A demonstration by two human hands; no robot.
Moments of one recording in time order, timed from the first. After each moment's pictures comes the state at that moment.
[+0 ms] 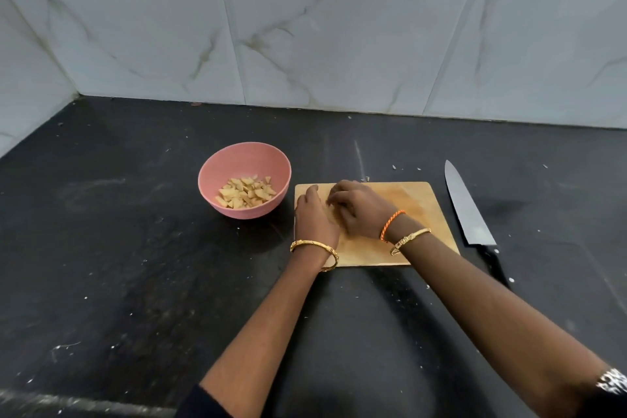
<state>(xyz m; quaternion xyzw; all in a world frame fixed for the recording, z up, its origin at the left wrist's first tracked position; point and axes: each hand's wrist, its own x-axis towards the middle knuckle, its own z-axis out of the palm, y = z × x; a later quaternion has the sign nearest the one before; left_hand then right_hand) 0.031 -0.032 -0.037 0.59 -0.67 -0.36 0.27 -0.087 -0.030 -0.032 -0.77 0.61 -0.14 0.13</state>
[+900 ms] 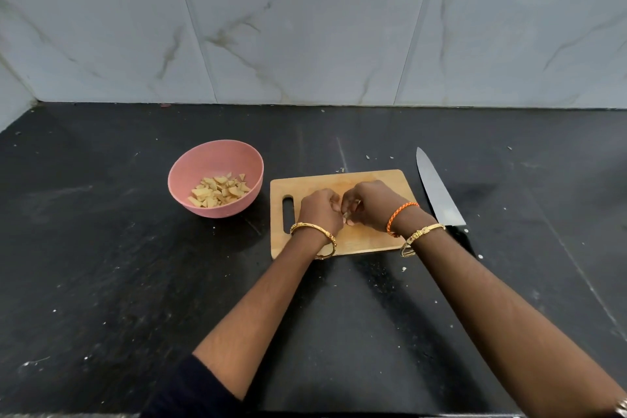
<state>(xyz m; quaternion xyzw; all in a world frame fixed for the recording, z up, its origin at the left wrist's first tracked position) -0.003 -0.028 -0.038 0.54 -0.74 -0.35 0.19 -0.116 0.007 -0.010 -0.67 0.72 -0.06 0.18</state>
